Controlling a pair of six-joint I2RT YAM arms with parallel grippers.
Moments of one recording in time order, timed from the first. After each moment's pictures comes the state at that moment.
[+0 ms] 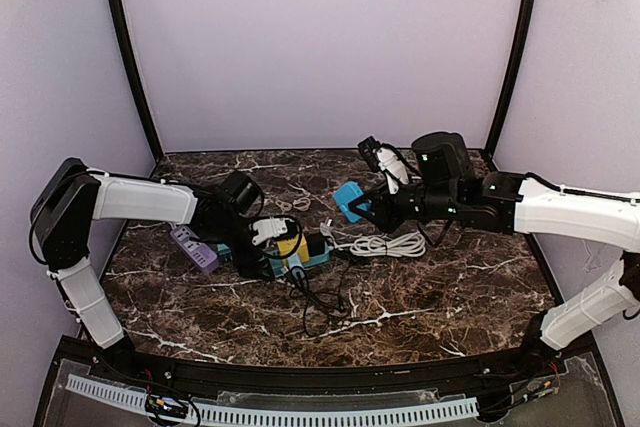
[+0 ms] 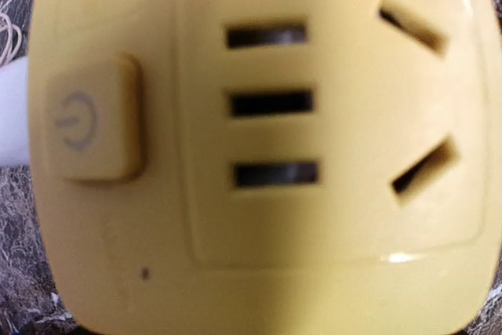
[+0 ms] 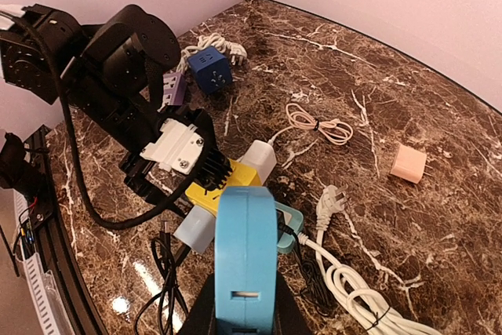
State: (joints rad) left arm -0.66 1.74 1.06 -0.48 0.18 0.60; right arm 0.92 1.34 1.04 -0.18 -0.09 0.17
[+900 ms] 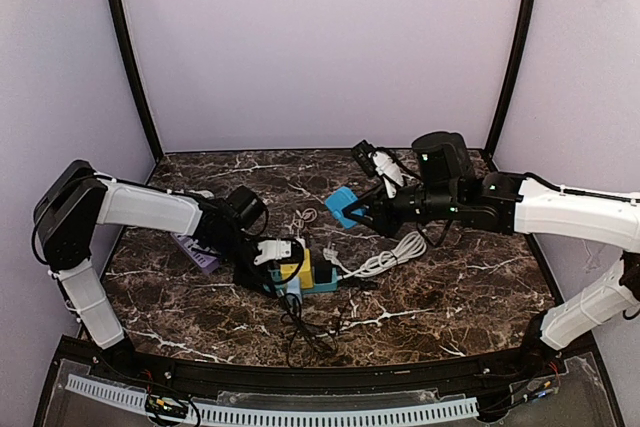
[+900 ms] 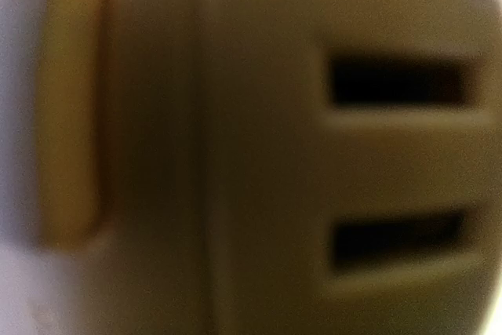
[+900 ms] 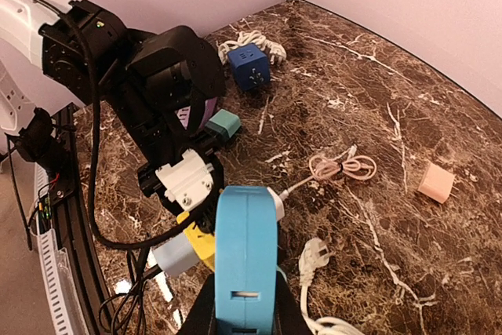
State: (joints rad) left arm -0.69 1.76 1.00 -0.47 0.34 0.74; right arm 0.92 1.34 1.04 -0.18 -0.20 0.10
